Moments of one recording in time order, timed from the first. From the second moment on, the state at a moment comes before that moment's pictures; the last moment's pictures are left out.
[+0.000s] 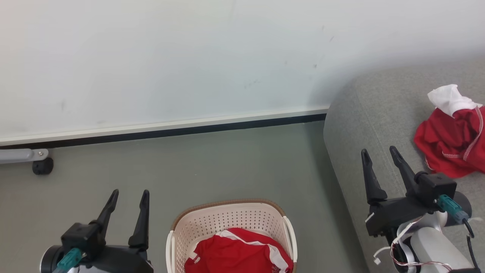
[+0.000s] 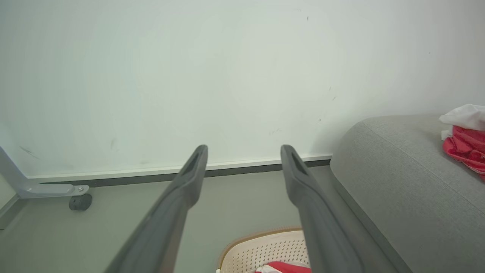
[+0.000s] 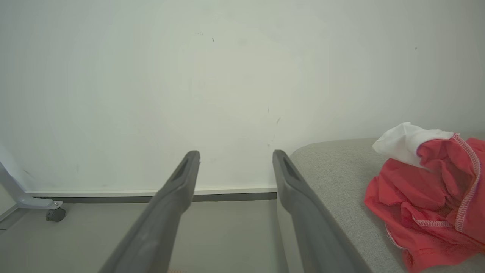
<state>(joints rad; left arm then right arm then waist) -0.10 0.30 -0.32 0.13 -0.52 0.11 -0.18 -0.35 -0.26 0.38 0.36 0.44 -0.09 -0.23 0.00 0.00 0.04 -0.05</state>
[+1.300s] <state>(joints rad) -0.02 0.27 -0.19 0.06 -0.50 0.12 -0.18 -0.24 -0.31 0.34 0.15 0.43 -0.12 -0.08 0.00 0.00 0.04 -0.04</state>
